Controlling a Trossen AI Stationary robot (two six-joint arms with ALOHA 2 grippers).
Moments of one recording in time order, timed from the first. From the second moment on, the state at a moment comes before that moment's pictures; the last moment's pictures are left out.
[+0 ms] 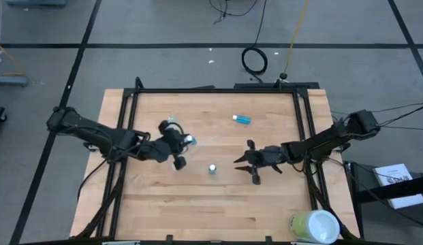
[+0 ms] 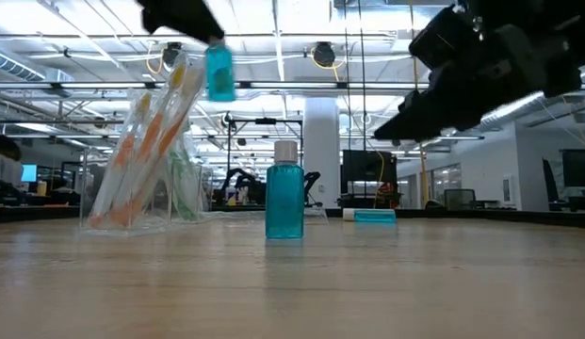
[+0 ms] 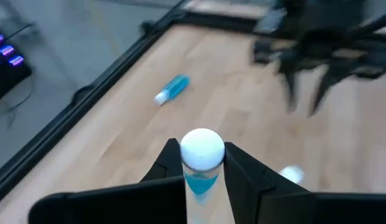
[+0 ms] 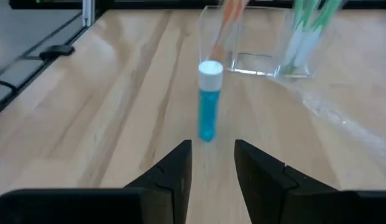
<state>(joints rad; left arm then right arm) -0.30 1.26 1.06 -0.46 -0.64 -0.37 0.23 1.38 0.42 0.57 0.10 0.10</state>
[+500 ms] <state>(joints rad) -0.41 1.11 0.78 -0.53 -0.77 -0.76 0.23 1.32 0.38 0.58 0.10 0.12</state>
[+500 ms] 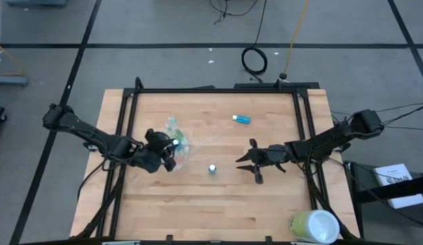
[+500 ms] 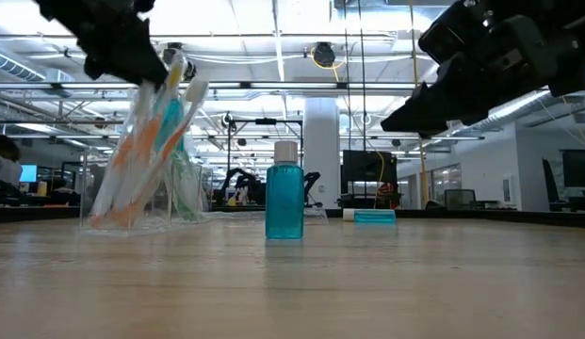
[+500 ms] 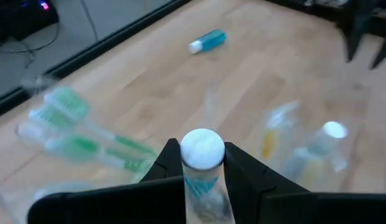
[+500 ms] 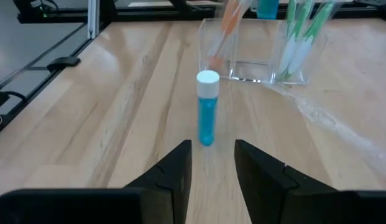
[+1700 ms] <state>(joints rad) -0.39 1.25 0.60 -0.27 -0.68 -0.89 0.23 1.31 0.38 0.59 0.10 0.12</state>
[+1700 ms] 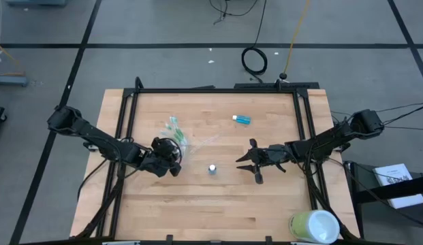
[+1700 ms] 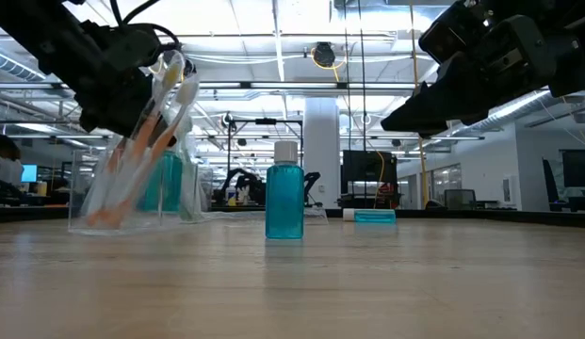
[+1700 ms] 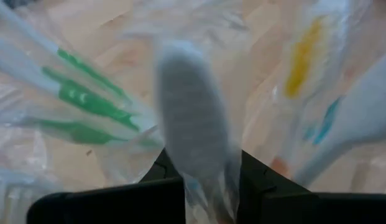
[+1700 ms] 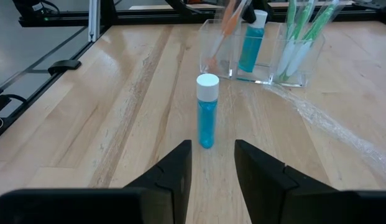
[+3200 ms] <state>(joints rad) -0.39 1.16 0.60 -0.16 -0.58 -0.77 0.23 1.31 0.38 0.59 0.10 0.12</state>
